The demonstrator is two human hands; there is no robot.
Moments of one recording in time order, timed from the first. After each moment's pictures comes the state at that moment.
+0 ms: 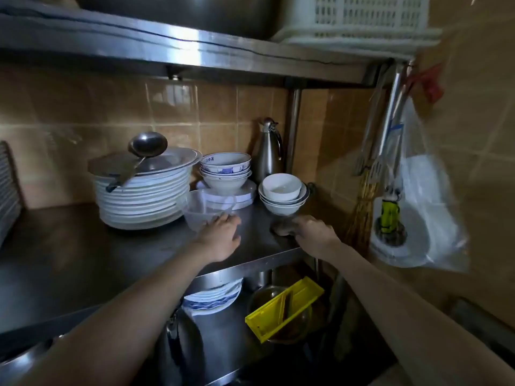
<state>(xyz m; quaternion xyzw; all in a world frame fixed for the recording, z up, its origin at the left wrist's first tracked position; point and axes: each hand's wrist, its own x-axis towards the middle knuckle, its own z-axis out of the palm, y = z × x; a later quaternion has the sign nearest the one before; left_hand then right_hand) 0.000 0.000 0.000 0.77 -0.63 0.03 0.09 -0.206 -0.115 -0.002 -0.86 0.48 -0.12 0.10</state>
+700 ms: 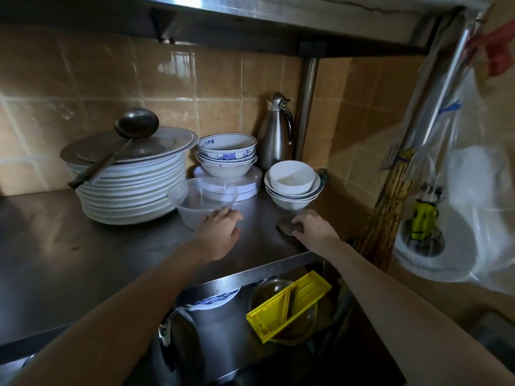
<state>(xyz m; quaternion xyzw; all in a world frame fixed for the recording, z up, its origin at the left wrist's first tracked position) 0.033 -0.053 -0.029 0.76 -0.63 0.04 0.13 -0.168 -0.185 -0.038 -0.87 0.47 -0.12 0.10</state>
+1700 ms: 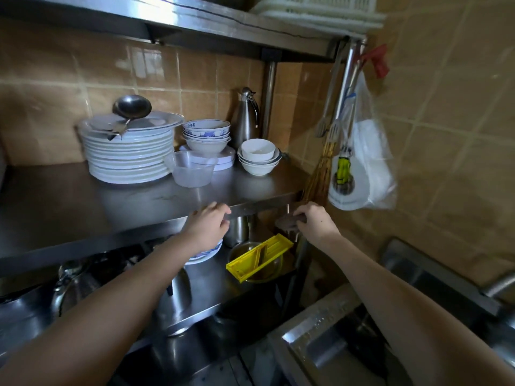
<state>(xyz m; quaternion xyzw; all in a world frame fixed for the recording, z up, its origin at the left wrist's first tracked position) -0.059 0.110 -0.041 0.73 -0.65 0.03 0.19 -0.301 0.001 -0.031 -0.84 0.49 -0.21 0.08</state>
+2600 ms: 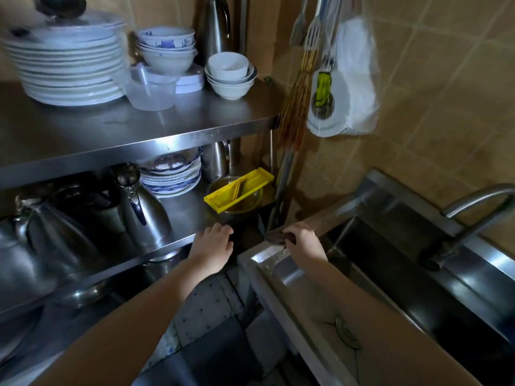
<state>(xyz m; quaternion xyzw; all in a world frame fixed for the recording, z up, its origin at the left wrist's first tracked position) -0.184 0.160 -0.217 0.75 -0.64 -0.10 0.10 -0.407 0.086 -0.203 -0.80 0.54 -0.15 0.19</state>
